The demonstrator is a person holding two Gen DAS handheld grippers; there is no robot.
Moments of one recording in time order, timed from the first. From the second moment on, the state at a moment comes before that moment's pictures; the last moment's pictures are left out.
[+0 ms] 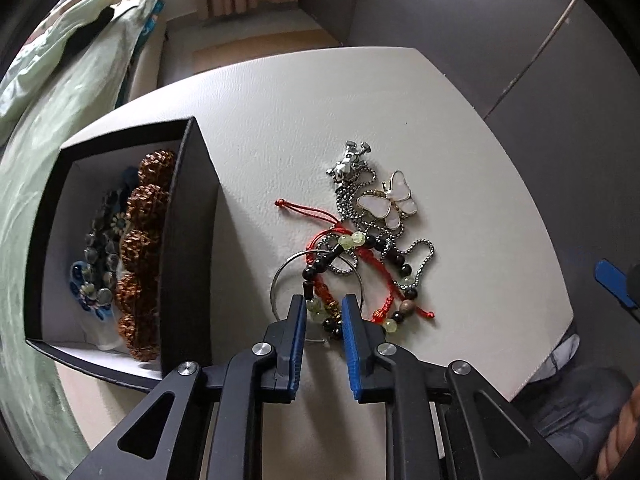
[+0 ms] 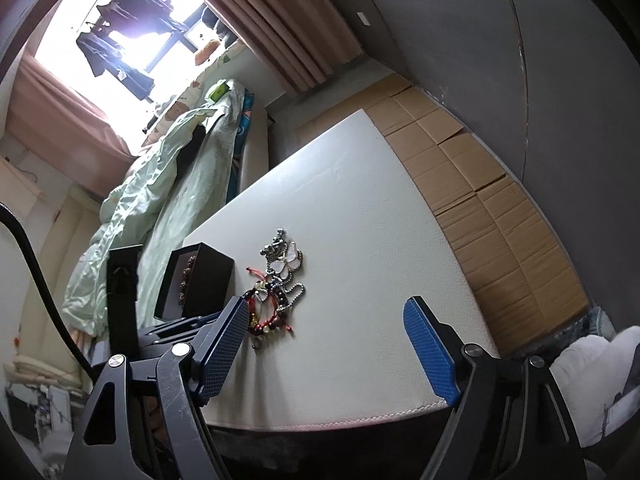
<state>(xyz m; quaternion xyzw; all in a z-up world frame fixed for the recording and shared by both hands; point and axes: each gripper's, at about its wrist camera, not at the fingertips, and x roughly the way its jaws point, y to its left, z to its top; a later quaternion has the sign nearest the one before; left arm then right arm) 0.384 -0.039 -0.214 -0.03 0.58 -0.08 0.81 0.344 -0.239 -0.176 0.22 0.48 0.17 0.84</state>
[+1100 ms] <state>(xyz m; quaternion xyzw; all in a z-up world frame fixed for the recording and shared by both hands) 0.373 -0.022 -0.147 -0.13 0.50 -0.20 0.83 0.369 -0.193 -0.211 0.19 0.52 0.18 0.81</state>
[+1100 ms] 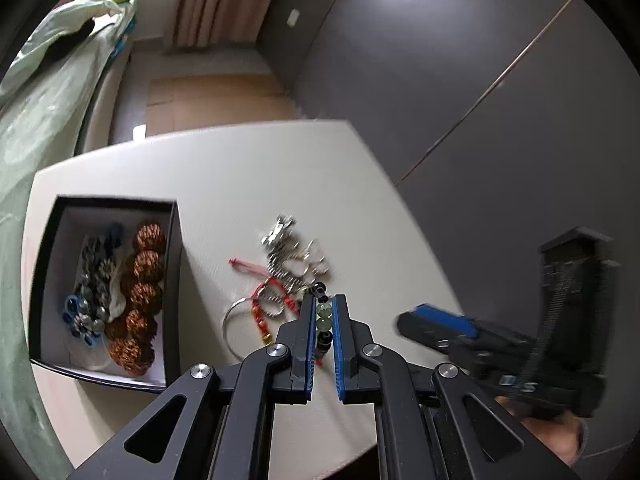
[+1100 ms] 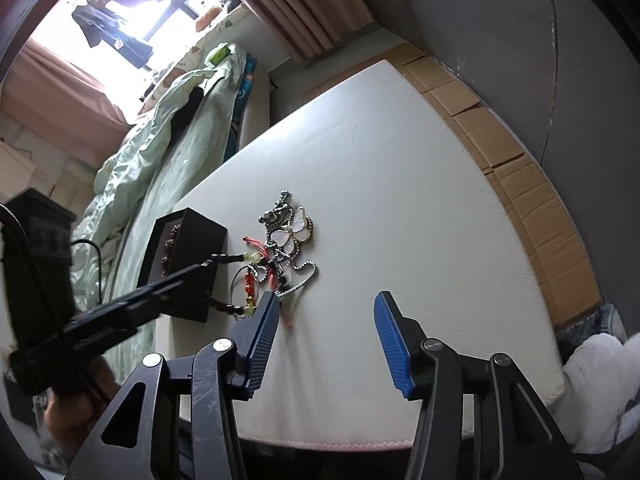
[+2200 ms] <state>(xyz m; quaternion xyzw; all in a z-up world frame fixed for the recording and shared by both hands) 0.364 0.083 -0.112 -0.20 0.44 -0.17 0.86 0.402 -0.099 -0.238 0.14 0.57 0.22 0.78</state>
